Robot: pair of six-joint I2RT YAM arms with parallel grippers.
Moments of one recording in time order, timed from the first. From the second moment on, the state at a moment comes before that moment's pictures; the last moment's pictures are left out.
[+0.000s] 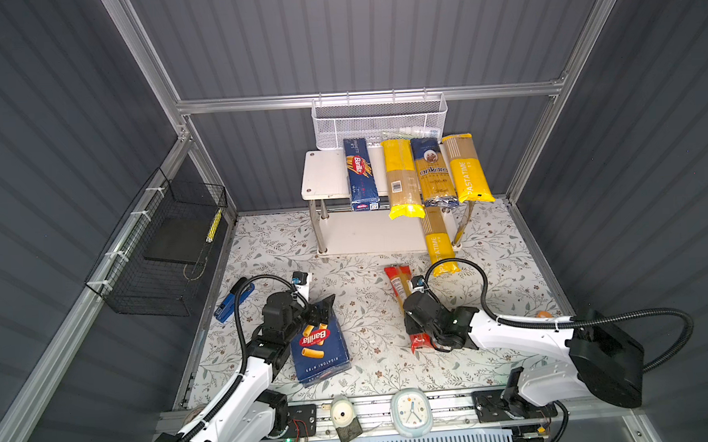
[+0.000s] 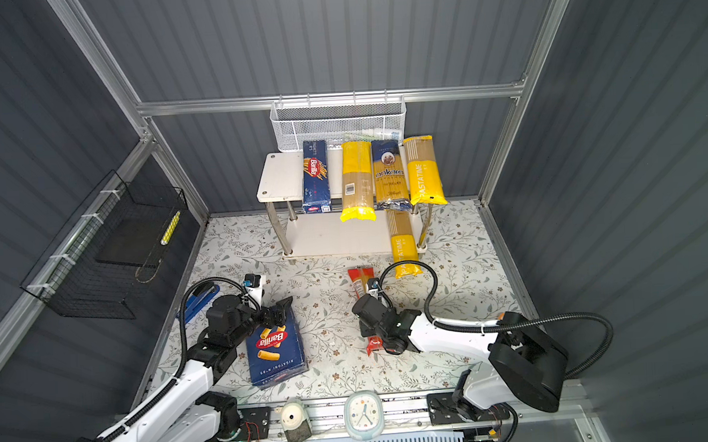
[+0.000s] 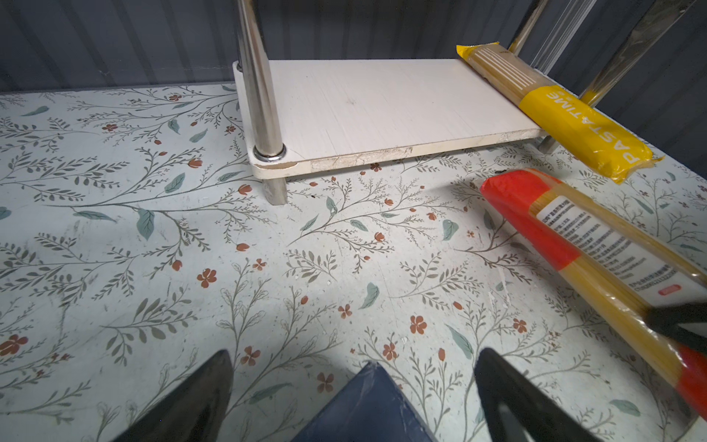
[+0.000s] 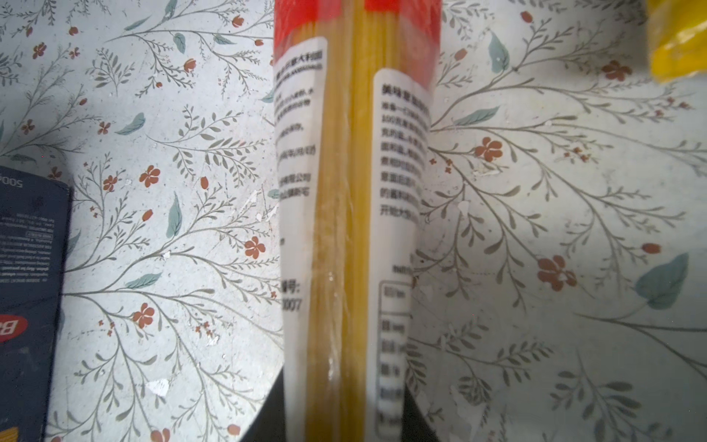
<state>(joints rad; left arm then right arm) -0.33 0.89 0.33 0.12 0.15 -0.06 0.95 1.38 0.68 -0.21 0.37 0.67</state>
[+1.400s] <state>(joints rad) -0.33 0.91 0.33 0.12 0.15 -0.06 0.64 1.54 1.05 -0.28 0.33 0.53</state>
